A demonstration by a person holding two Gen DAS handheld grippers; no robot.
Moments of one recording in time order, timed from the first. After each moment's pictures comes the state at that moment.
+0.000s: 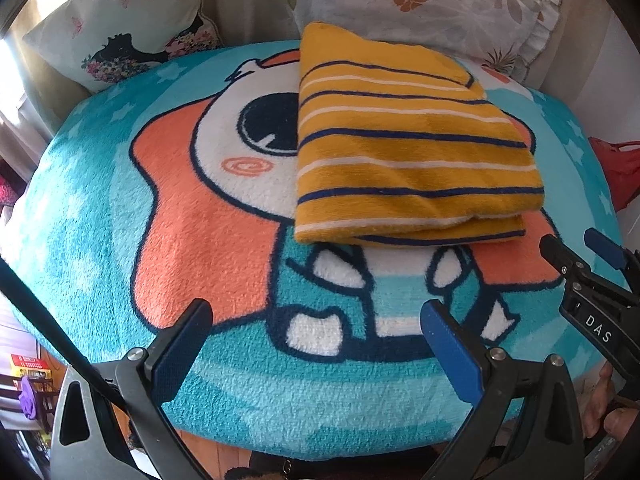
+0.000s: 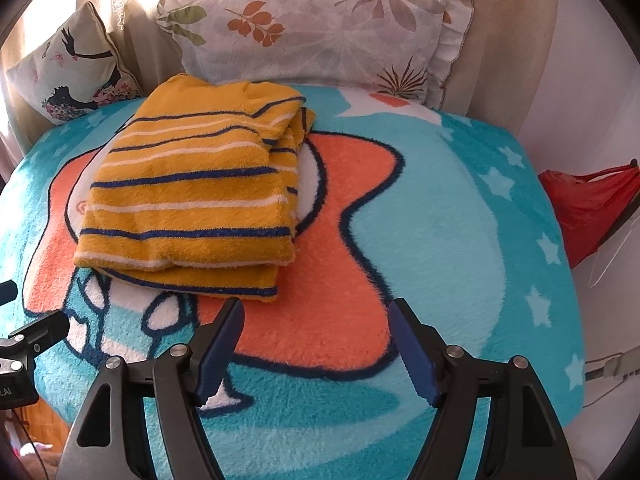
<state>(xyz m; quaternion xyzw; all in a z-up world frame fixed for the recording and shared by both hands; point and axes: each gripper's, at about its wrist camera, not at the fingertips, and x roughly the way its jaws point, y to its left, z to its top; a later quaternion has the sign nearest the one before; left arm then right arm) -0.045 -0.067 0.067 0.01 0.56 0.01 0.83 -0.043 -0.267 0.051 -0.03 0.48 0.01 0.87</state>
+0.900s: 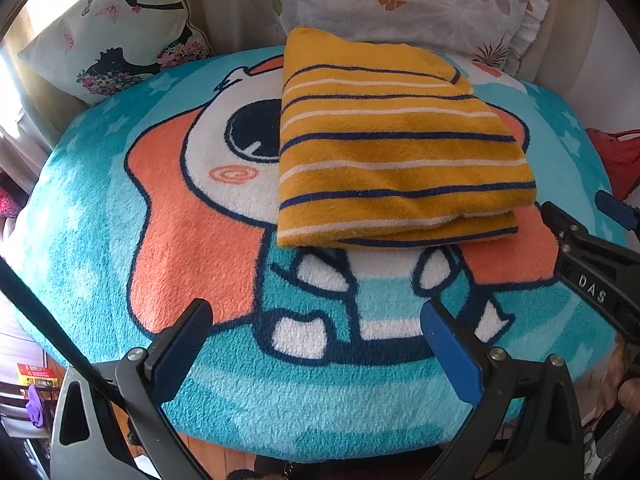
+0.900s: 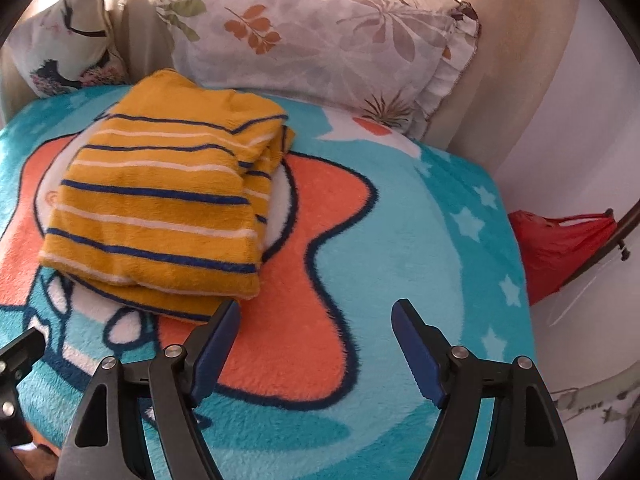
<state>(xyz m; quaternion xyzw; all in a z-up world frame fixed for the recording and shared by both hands) -0.043 -0.080 0.067 0.03 0.56 0.01 0.83 -0.022 -0.264 0.060 -0.11 0.48 -0.04 0.87</state>
